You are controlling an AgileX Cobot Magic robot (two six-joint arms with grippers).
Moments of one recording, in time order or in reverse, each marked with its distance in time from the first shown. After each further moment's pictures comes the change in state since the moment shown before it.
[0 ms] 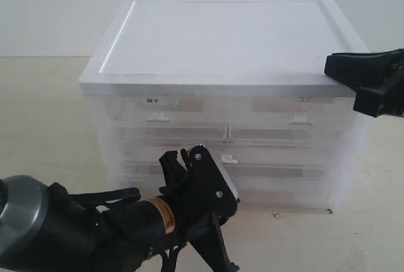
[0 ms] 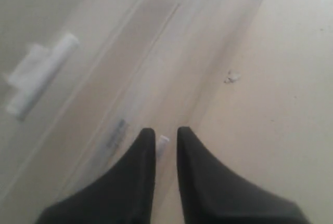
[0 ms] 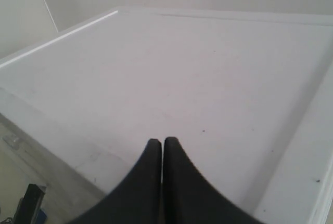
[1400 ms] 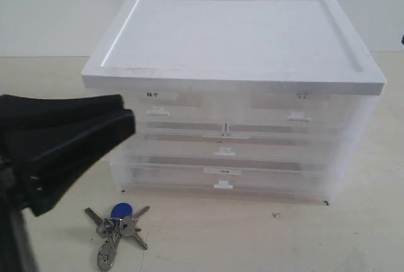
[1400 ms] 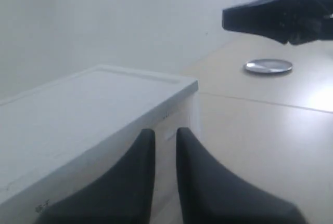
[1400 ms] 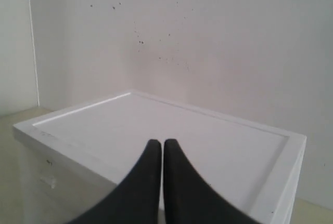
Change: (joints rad) left arm -0.130 -1.144 0.301 -0.218 0.248 0.030; right arm 0.000 -0.604 0.134 -0.006 0.134 0.074
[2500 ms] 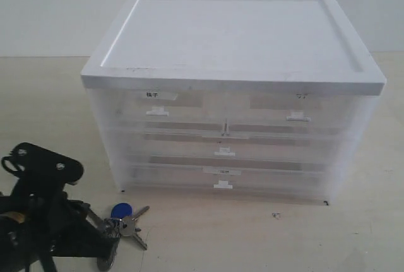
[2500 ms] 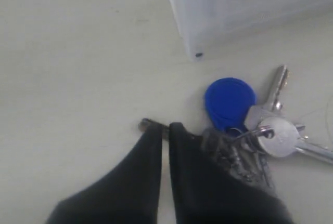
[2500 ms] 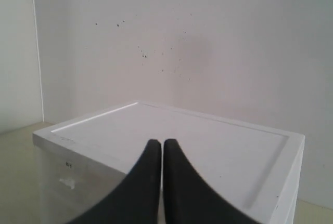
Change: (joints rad) left arm 0.257 0.763 0.044 -0.698 -0.118 0.220; right arm 0.000 -0.229 0.053 -0.136 0.048 0.232
